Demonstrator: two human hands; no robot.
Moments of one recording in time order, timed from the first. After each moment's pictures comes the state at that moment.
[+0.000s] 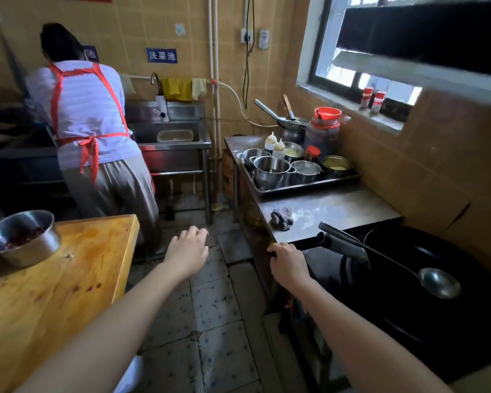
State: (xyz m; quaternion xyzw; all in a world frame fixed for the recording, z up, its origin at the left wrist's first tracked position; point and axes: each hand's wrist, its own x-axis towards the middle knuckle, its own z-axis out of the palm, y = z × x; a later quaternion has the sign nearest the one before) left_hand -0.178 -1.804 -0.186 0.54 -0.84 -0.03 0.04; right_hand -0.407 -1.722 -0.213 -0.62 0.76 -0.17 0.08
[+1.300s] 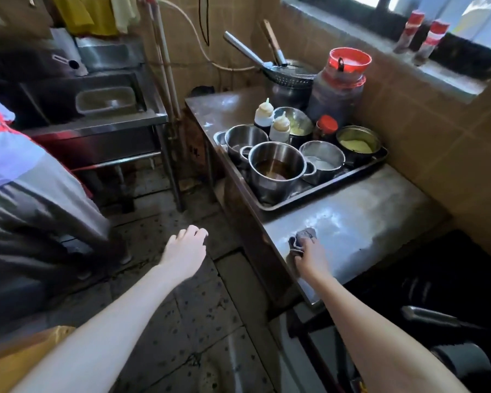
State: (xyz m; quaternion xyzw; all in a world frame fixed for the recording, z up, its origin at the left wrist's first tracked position) left_hand -0.264 -2.168 -0.280 0.45 -0.89 -0.10 -0.03; right_hand -0.516 -2.024 -0.312 -0.37 0.90 -0.16 0.19
